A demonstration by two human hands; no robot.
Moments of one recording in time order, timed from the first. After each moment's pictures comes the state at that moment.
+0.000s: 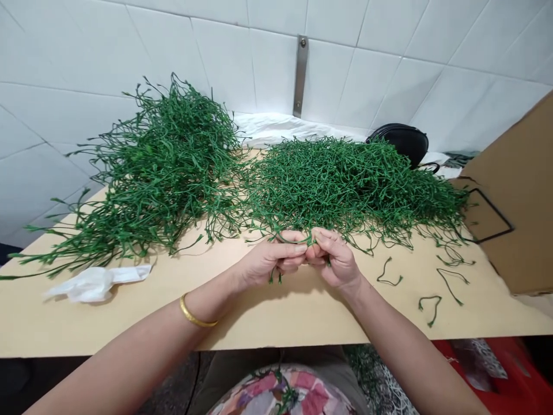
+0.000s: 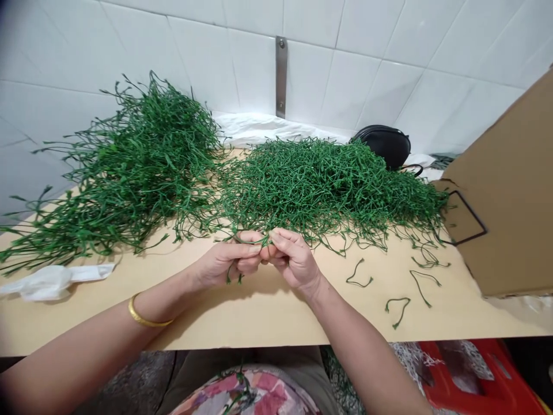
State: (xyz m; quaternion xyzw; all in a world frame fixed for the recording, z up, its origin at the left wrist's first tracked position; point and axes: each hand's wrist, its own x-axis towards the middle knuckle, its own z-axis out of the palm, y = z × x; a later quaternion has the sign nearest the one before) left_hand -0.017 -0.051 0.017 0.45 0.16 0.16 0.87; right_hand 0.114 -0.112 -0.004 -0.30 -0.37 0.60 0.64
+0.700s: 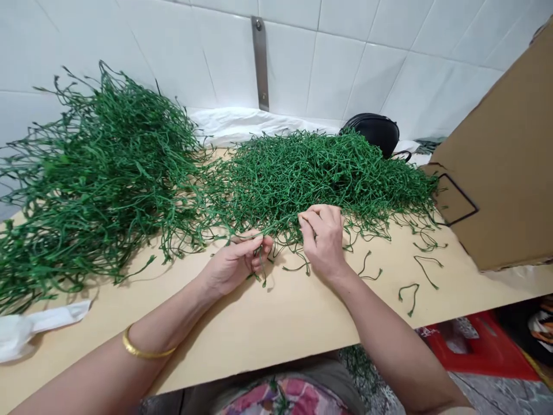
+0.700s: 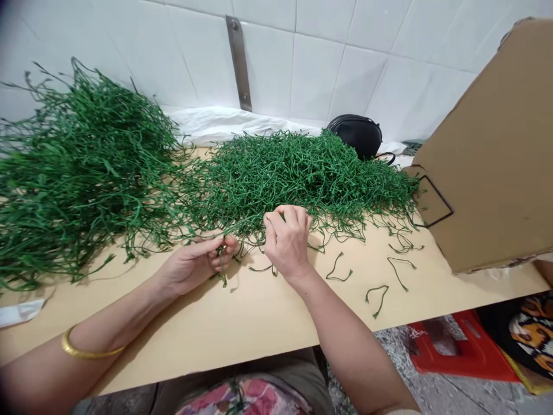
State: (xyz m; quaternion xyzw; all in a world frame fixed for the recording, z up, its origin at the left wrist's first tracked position) left_hand -0.016 -0.031 0.000 0.34 0.32 0.24 0.85; right_hand 0.146 -0.104 -0.001 -0.71 -0.57 -0.14 0.39
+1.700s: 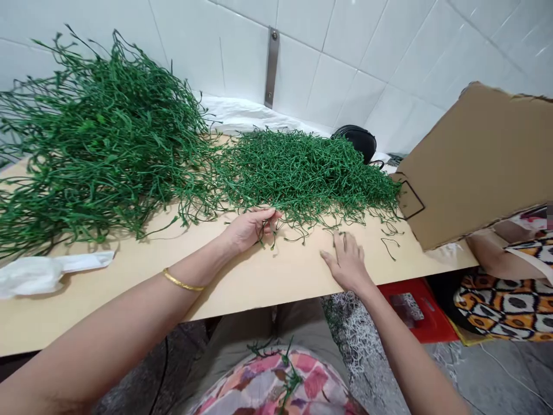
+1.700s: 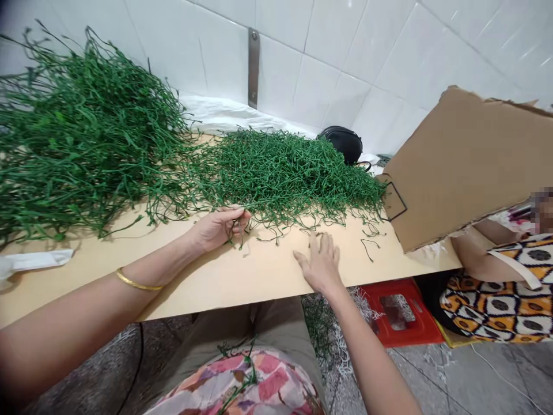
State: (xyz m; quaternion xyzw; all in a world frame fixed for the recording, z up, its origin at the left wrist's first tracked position) left_hand -0.007 -0.033 -0.001 0.36 0.27 0.26 0.86; right_hand 0.166 -0.218 -0.039 -0.88 -0.47 0.02 0.03
